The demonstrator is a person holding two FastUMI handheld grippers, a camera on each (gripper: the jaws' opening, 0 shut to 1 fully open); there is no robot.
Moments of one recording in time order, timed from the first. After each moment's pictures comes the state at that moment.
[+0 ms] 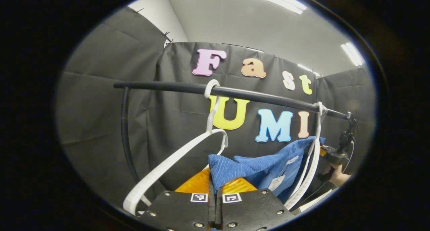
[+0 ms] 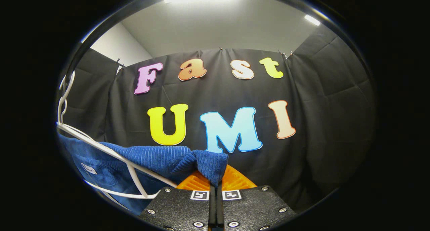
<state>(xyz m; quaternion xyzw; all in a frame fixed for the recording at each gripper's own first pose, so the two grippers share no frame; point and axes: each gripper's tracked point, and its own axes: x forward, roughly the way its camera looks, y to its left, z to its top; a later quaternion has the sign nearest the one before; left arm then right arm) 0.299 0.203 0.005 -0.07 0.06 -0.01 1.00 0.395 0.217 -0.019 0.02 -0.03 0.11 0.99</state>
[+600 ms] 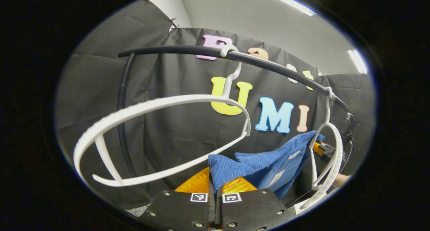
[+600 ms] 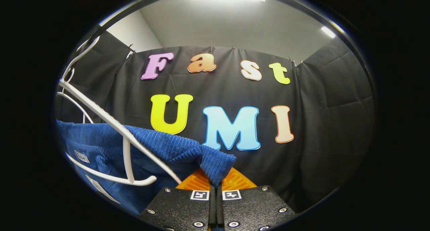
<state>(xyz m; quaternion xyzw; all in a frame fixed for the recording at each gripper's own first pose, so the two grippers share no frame) 0.315 0.192 -0.055 -0.10 0.12 -0.02 0.99 0.402 0.222 -0.032 -0.06 -0.04 0.10 0.99</state>
